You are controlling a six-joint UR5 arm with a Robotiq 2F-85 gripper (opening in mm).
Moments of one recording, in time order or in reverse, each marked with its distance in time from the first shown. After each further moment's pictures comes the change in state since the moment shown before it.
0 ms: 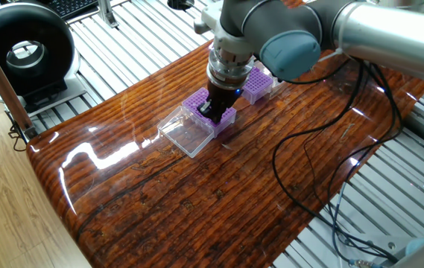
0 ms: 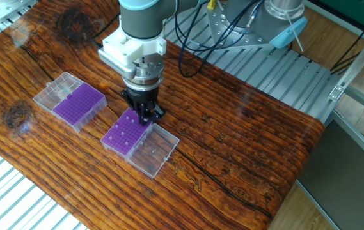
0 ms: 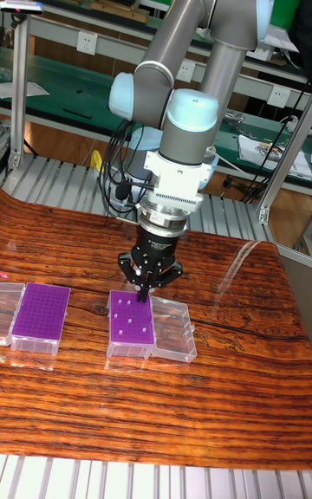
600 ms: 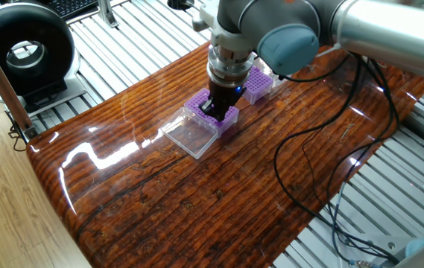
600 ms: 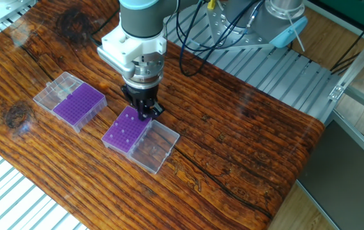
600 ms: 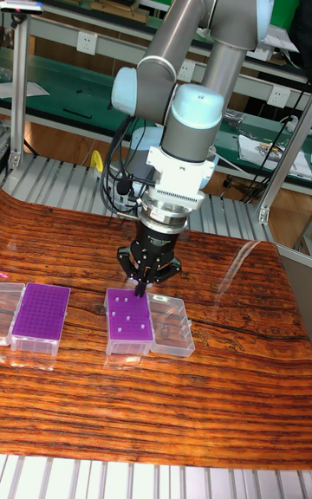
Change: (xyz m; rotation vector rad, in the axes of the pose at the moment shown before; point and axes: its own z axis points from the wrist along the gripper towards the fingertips) arm 0.004 -0.007 -0.012 0.028 0.032 0.023
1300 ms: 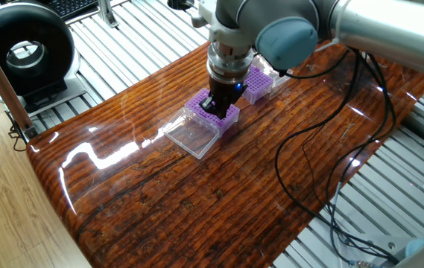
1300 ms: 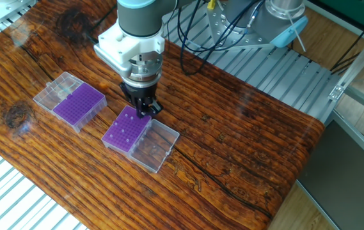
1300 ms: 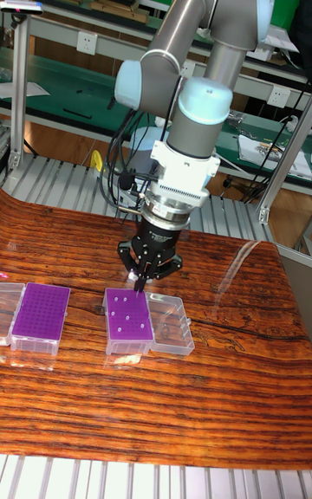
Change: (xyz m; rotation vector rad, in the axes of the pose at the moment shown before) arm -0.004 -0.003 -0.015 0.026 0.023 0.025
